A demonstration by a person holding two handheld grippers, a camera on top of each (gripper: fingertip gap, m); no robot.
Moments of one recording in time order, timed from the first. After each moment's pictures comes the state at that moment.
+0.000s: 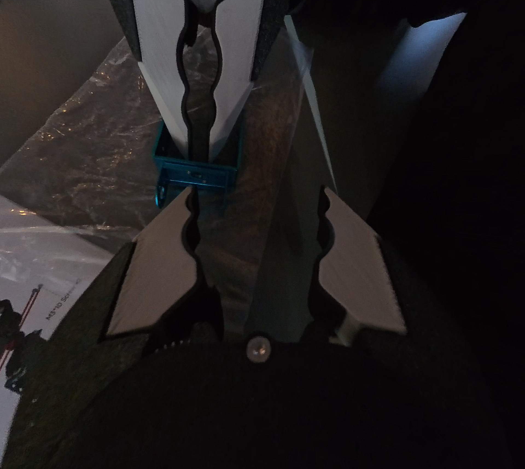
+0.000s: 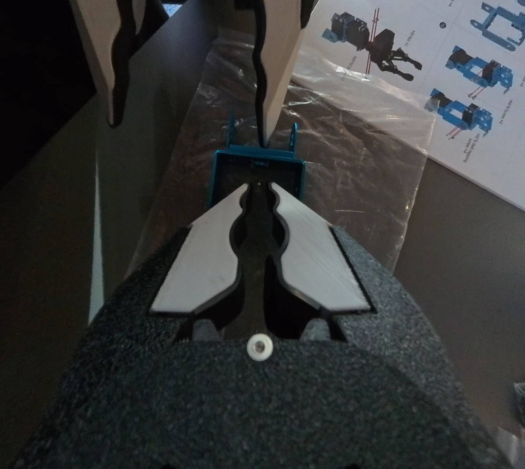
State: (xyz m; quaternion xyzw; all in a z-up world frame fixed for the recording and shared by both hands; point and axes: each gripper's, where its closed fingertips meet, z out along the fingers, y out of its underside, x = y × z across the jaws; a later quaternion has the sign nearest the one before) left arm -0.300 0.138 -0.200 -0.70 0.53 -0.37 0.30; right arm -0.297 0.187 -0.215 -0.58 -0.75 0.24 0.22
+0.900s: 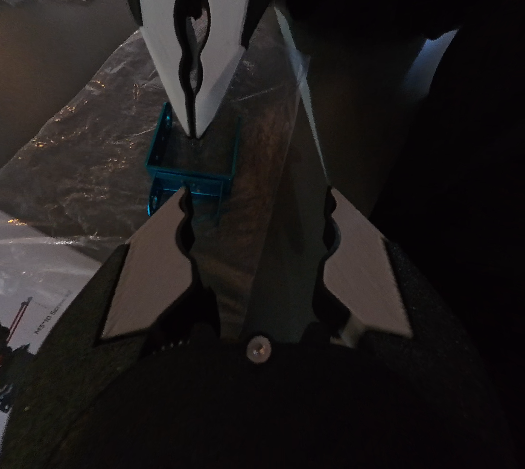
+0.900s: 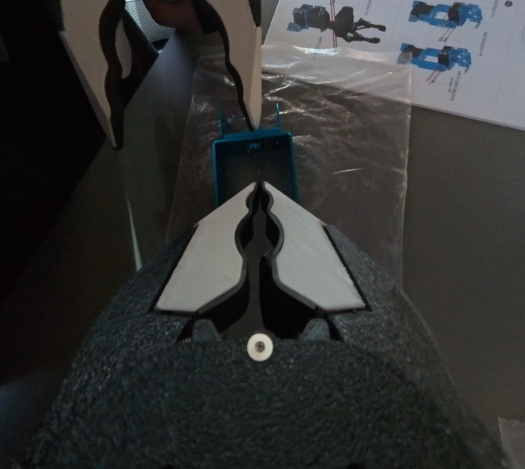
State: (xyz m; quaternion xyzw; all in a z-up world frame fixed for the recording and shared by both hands) left arm -0.294 0.135 -0.198 -0.70 0.53 -0.38 0.31; right arm -0.278 0.190 -0.200 -0.66 -0.66 0.29 0.21
